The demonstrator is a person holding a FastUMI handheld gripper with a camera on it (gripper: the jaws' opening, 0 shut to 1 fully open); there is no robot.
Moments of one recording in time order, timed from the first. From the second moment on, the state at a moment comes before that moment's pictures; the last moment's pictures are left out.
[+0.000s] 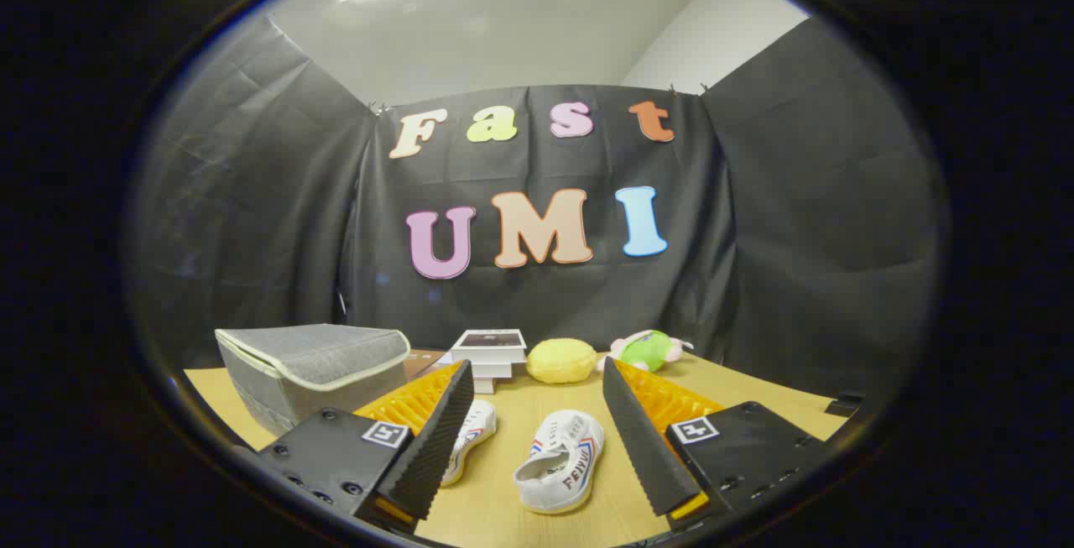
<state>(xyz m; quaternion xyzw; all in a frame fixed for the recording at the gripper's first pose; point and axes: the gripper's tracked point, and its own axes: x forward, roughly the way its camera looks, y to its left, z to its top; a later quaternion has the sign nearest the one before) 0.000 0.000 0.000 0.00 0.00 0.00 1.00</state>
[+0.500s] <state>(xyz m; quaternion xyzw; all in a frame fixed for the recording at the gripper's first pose) -0.002 0.005 0.002 0.00 0.00 0.01 1.00</state>
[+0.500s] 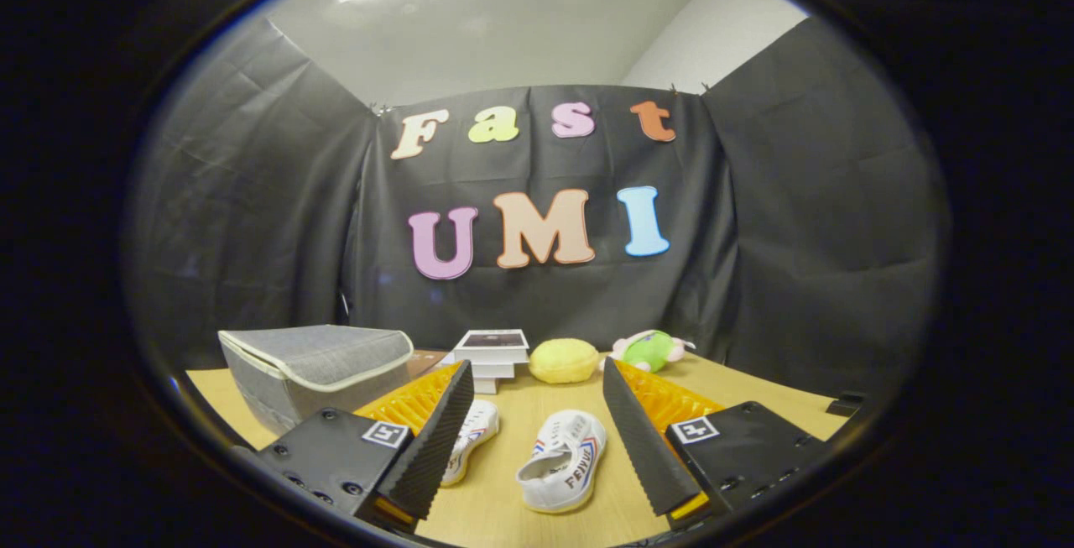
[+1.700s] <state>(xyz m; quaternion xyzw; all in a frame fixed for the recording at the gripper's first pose) 0.009 0.038 -0.013 0.13 0.03 0.04 0.99</state>
